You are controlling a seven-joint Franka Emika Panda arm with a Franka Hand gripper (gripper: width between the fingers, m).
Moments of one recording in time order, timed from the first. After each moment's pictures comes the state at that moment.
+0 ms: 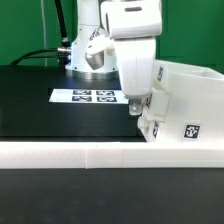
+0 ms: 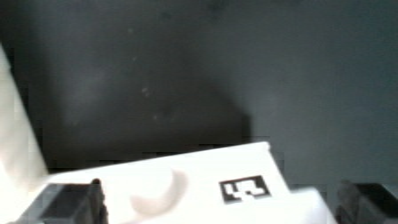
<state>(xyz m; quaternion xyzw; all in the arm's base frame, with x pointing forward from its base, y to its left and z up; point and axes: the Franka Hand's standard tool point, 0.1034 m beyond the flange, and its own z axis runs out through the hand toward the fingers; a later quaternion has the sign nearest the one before) 0.572 0.019 0.061 -0.73 -0.67 0.00 0.08</state>
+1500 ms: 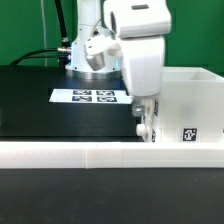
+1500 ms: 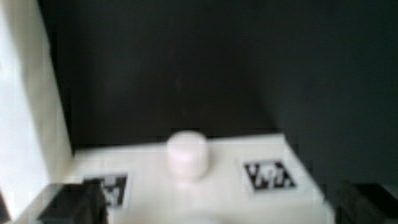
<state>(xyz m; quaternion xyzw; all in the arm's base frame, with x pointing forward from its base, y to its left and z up) 0.588 0.012 0.066 -0.70 -0.71 0.00 0.08</state>
